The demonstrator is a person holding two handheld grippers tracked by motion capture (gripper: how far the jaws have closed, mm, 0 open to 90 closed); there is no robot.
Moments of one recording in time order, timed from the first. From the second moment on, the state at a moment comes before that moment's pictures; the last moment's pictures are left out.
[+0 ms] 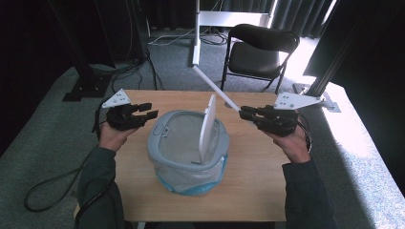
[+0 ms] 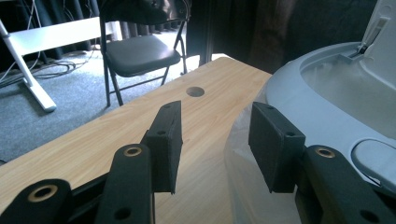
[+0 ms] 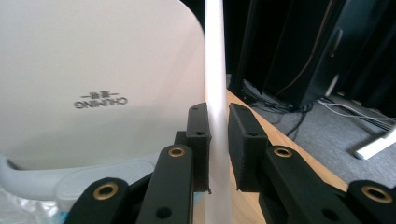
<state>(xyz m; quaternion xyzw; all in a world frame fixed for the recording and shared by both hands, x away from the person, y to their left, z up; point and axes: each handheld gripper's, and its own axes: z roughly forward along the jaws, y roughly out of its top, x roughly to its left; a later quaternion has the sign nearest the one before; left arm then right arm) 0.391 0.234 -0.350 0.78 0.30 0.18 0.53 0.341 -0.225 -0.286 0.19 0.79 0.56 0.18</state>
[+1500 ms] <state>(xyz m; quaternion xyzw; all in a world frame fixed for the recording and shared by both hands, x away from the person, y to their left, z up) 0.390 0.235 -0.352 0.77 0.30 0.18 0.53 0.354 -0.185 -0.288 0.15 0.81 0.55 0.13</state>
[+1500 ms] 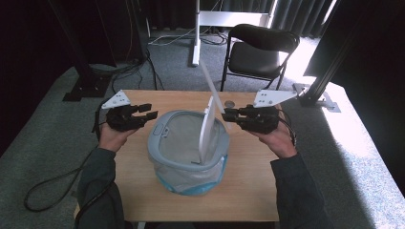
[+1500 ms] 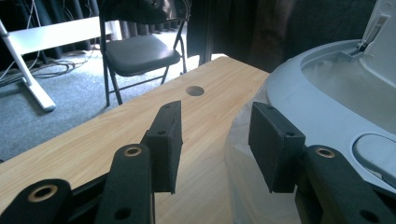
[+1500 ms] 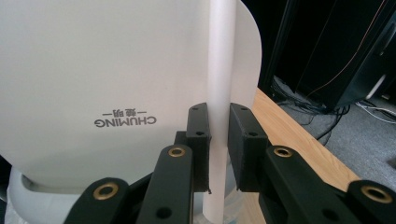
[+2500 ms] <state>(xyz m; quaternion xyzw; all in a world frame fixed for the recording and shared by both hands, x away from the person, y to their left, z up) 0.390 0.237 -0.353 0.78 0.30 0.18 0.53 0.373 -0.188 -0.280 0.17 0.80 0.56 0.15</state>
